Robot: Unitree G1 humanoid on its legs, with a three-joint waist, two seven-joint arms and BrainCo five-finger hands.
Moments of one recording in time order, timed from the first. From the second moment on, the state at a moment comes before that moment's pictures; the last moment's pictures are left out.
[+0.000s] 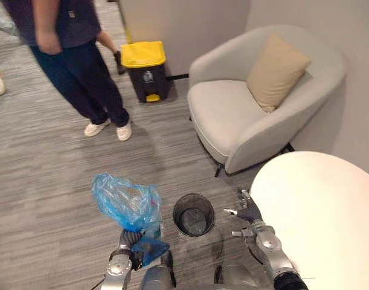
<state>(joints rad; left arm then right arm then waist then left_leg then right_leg) 0.14 0.11 0.06 0.67 0.05 -0.19 0.09 -0.05 -0.11 0.08 0.58 0.00 -0.21 -0.04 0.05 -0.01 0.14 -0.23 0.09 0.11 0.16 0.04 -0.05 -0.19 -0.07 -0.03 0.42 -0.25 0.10</state>
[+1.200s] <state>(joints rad) 0.16 0.13 -0.03 0.68 0.05 -0.20 0.09 0.05 -0.06 -0.07 0.65 -0.01 -0.19 -0.08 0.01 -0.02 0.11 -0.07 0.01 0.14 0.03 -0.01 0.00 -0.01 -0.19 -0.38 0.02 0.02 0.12</state>
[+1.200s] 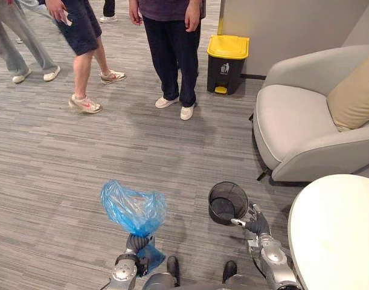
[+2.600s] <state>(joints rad) 0.17 0.10 0.00 0.60 0.05 -0.16 0.07 0.09 -0.04 -0.12 0.70 0.01 -0.16 -0.08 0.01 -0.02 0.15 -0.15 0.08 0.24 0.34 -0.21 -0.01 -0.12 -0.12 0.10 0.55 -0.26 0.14</state>
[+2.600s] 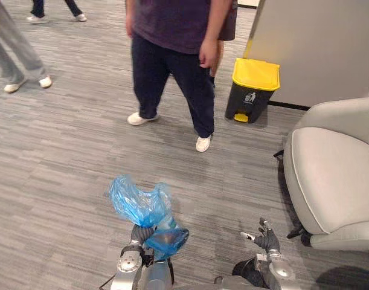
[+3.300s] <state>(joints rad) 0.14 0.06 0.01 0.61 0.05 -0.16 0.07 0.03 -0.07 -0.10 0.70 -0.01 -0.15 -0.09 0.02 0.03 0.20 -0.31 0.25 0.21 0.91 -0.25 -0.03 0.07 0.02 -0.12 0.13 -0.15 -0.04</state>
